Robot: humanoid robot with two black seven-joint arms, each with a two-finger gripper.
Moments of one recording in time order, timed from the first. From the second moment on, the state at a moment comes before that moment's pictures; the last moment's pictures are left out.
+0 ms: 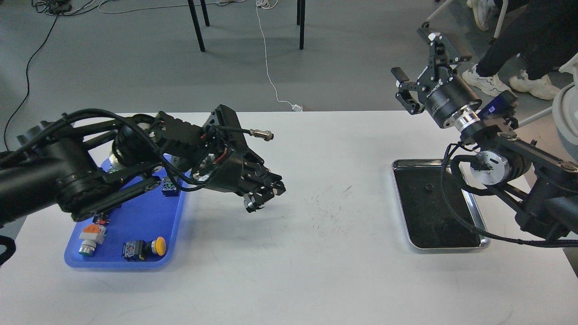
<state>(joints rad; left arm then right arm) -1.09 0.36 -0.22 -1.28 2.18 -0.49 -0.49 0.91 -0.49 0.45 1.03 -0.11 0.13 0.49</state>
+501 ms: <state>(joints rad) -1.10 -0.03 -0.13 -0.97 2.18 -0.49 -0.49 1.05 -0.46 0.34 1.02 -0.11 0.12 0.49</state>
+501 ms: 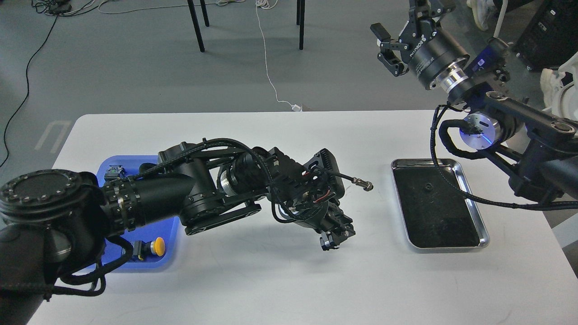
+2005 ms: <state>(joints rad) -1.09 -0.04 -0.07 -0.86 2.18 -0.49 -0.49 1.03 -0.45 0.33 1.01 -0.11 0.12 0.49</state>
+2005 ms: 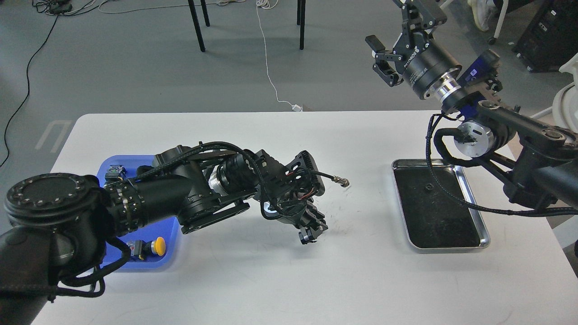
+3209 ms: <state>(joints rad) -1.10 0.20 -0.27 -0.98 1.68 -0.42 -0.49 0.99 -0.61 0.27 1.03 -0.24 0.17 0.49</state>
